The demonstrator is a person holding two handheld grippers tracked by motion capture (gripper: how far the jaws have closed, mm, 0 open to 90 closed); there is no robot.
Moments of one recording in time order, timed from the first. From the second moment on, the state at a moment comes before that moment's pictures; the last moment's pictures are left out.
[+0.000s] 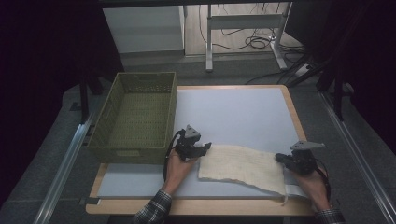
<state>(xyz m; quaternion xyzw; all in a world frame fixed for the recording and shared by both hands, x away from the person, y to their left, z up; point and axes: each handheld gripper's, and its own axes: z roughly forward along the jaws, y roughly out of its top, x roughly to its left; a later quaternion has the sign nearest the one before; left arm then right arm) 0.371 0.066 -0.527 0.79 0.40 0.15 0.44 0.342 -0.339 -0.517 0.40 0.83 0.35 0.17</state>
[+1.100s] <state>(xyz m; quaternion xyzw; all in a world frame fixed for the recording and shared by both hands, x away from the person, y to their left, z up) 0.395 0.055 -0.541 0.82 0.39 0.14 0.39 0.414 -0.348 -0.498 0.44 0.80 0.37 0.19</state>
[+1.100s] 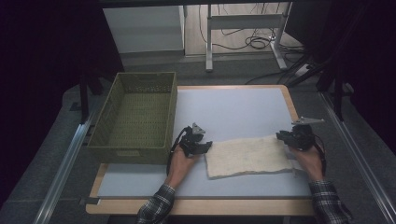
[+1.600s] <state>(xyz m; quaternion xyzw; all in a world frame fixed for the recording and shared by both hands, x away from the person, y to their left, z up) 0.394 0.054 -0.543 0.82 0.39 0.14 0.39 0.370 -0.341 -0.486 0.41 0.81 0.37 0.16</state>
